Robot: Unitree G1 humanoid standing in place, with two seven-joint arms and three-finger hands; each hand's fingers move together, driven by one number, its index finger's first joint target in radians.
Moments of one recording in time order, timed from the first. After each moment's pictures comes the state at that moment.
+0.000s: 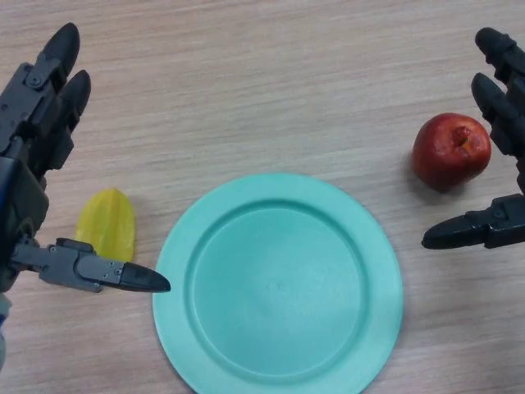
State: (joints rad) left arm 0.01 0.26 0.23 -0.60 -0.15 0.21 -0.27; right arm -0.18 -0.34 -0.17 -0.36 0.21 0.31 0.19
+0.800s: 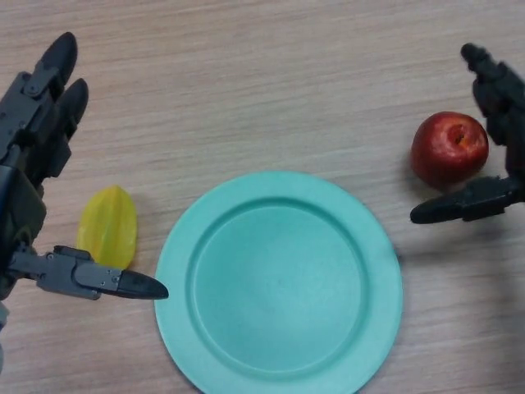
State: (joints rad) left arm 0.03 0.26 0.24 -0.62 -0.16 0.21 -0.27; right arm -0.45 -0.36 -0.08 0.42 -0.07 -0.12 0.12
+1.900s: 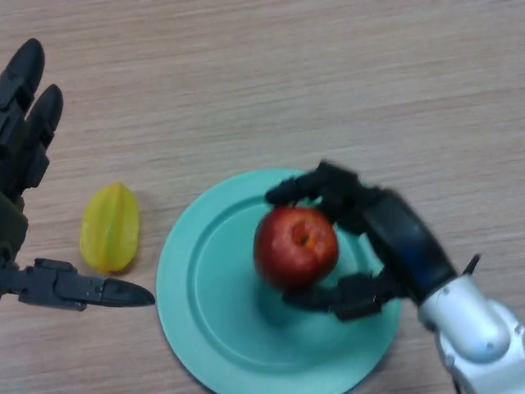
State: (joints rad) left arm 0.10 0.23 0.28 -0.63 -0.19 0.17 -0.25; right arm -0.06 -0.19 0.29 -0.34 -0.18 0.25 0.17
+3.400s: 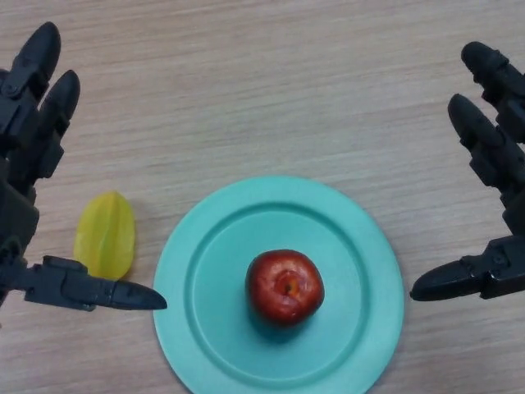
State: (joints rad) left arm 0.07 0.23 0.27 -0.71 -0.20 0.22 -0.27; right arm -0.03 -0.27 -0.17 -0.77 0.35 0.59 0.16
